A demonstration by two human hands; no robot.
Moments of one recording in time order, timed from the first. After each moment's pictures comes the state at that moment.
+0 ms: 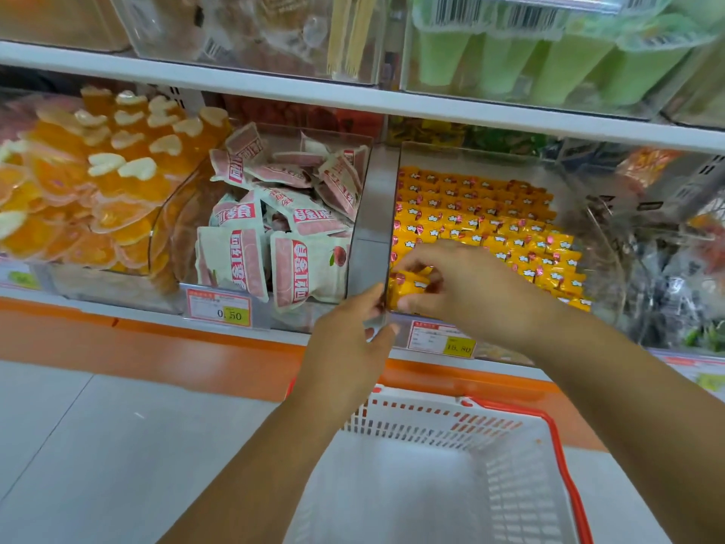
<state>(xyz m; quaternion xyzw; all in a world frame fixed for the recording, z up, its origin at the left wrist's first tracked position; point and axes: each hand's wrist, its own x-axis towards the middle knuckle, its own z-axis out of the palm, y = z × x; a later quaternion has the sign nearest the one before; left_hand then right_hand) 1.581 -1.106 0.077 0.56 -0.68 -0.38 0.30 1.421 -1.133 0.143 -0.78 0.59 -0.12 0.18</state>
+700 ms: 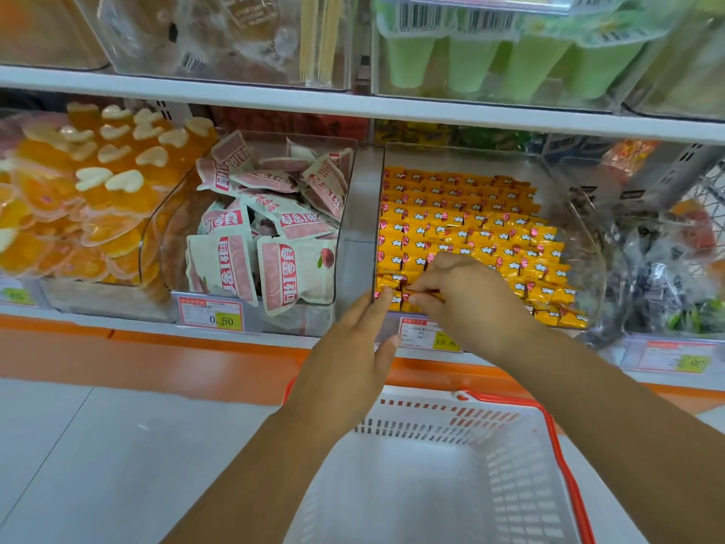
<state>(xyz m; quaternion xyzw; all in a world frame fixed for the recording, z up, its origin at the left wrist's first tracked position) 1.577 -1.095 0.079 0.54 -0.78 -0.28 0.16 1.402 -1.129 0.103 -0.78 0.61 -0.12 0.05</state>
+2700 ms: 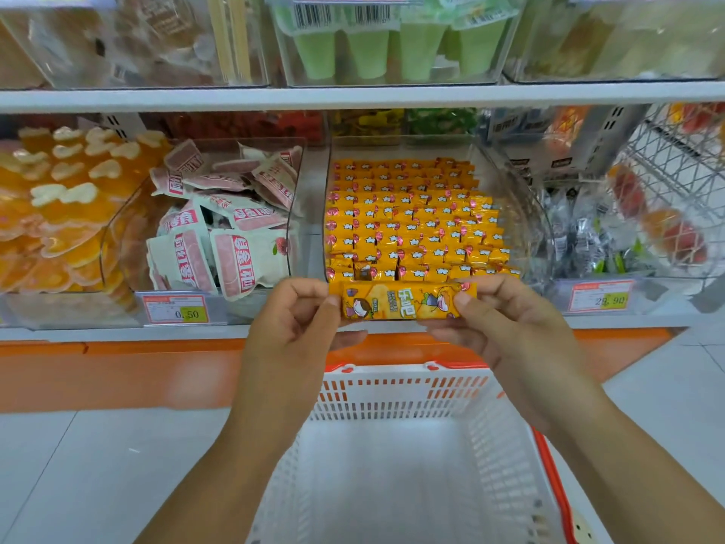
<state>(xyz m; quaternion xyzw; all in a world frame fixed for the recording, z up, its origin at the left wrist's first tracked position) 1.571 -1.039 0.121 0.50 -0.51 -0.52 0.47 1.375 -1.005 0.118 -0.34 0.50 -0.60 0.53</state>
